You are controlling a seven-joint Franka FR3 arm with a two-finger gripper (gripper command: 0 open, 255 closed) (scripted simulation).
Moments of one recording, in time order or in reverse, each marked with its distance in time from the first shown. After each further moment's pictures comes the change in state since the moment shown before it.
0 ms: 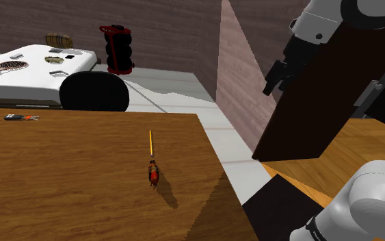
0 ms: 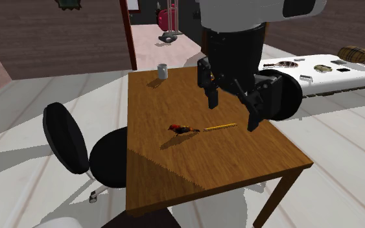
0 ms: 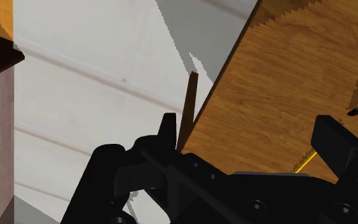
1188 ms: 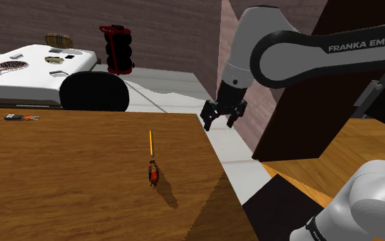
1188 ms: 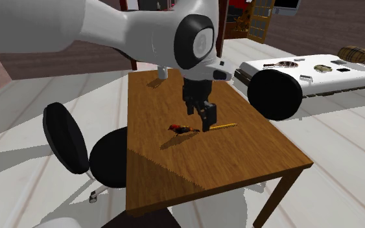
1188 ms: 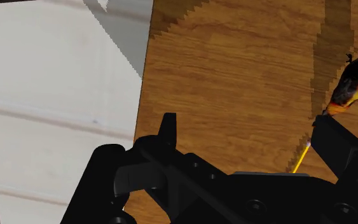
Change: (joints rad) arm 0.015 0.360 0.273 -0.044 0.133 0.327 0.415
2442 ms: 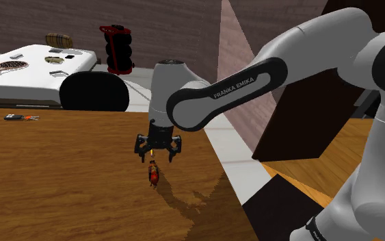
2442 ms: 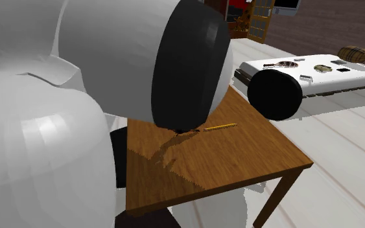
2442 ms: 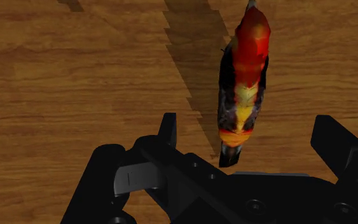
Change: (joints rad) arm 0.079 0.726 0.148 0.380 -0.212 0.243 0.551
